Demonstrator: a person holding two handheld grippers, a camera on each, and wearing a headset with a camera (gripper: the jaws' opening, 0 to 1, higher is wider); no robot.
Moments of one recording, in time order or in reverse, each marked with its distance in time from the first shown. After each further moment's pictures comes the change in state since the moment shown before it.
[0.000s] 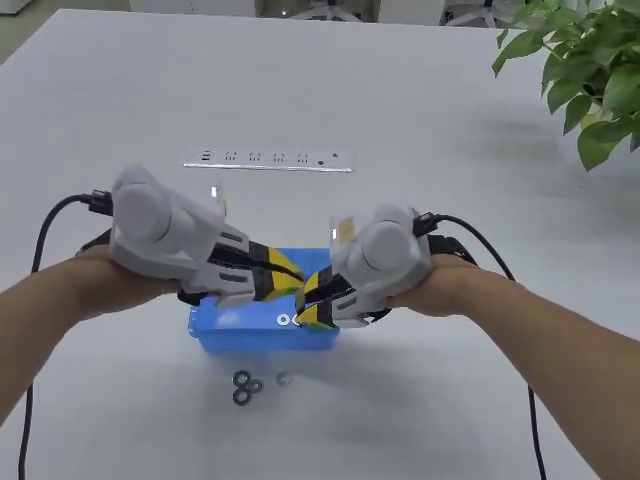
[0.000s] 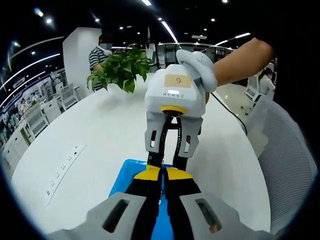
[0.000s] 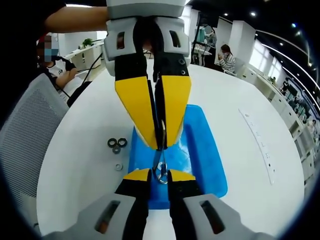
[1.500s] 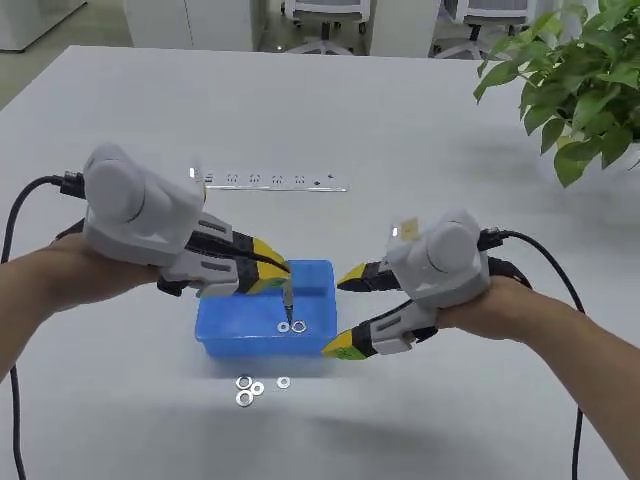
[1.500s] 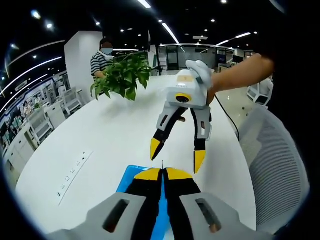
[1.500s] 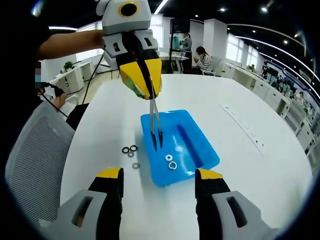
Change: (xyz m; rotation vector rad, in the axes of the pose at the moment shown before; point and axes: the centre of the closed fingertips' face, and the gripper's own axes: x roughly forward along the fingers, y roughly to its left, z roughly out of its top) left arm -0.040 -0.017 0.033 0.017 -0.004 0.028; right arm -0.062 0.023 0.001 0.196 -0.104 -0.106
